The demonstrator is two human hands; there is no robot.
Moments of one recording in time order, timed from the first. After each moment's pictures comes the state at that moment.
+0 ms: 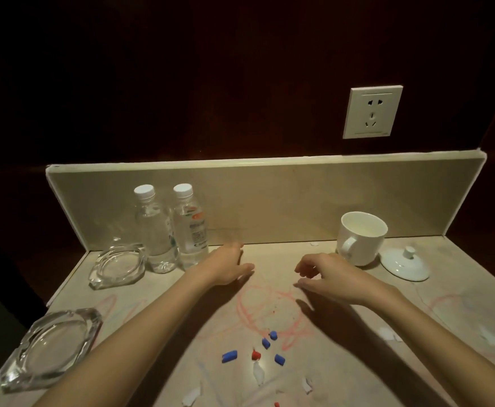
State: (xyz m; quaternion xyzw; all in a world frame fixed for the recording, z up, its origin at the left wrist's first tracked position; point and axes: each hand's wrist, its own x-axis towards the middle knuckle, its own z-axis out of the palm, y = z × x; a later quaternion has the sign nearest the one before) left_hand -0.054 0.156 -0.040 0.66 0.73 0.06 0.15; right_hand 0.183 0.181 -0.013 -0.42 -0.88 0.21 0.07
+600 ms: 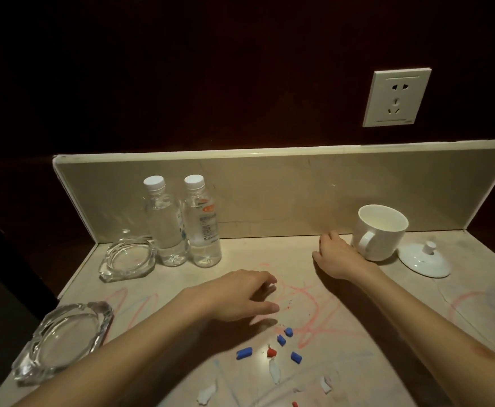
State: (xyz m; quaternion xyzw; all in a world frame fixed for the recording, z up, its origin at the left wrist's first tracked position) left_hand -0.036 0.093 -0.019 0.77 0.60 0.01 0.21; right_hand 0.153 0.239 -0.050 -0.55 -0.83 0.12 0.00
